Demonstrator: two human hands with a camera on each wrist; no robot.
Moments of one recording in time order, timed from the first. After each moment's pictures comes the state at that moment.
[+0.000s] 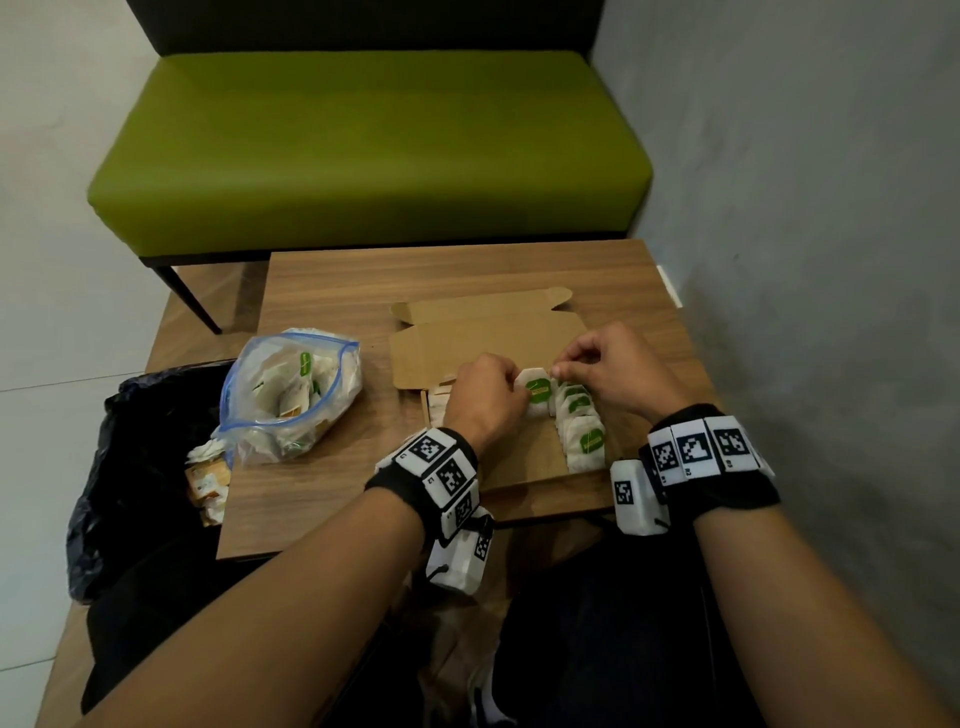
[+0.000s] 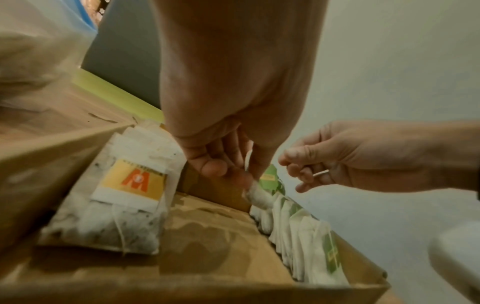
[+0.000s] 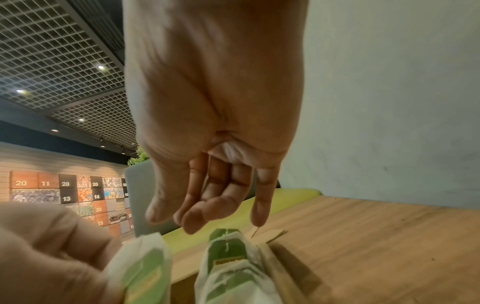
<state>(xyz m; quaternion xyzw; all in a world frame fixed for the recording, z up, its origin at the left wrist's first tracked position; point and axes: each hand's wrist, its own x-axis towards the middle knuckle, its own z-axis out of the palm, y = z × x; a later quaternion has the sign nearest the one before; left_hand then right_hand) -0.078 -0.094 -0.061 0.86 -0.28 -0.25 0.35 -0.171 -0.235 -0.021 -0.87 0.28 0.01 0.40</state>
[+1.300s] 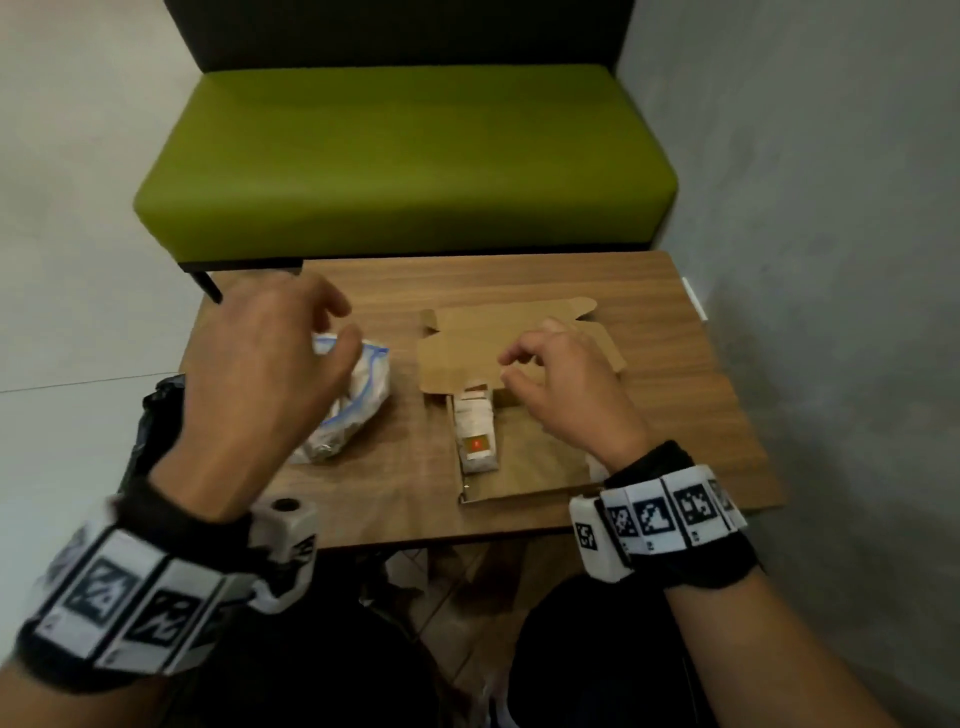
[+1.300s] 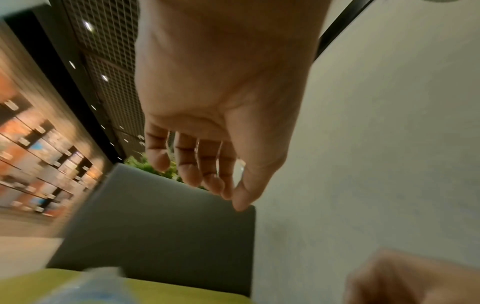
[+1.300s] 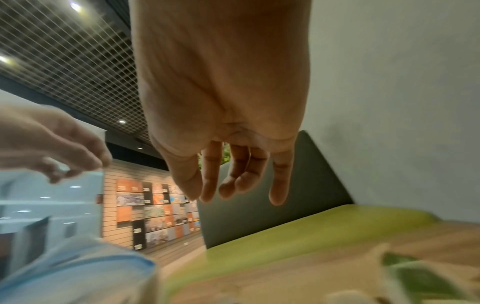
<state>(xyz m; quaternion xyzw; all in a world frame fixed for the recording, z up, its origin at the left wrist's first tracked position) -0.040 0.061 0.084 0.92 -0.29 0.11 0.22 -0.151 -0.151 0.017 -0.94 0.17 -0.08 0.27</state>
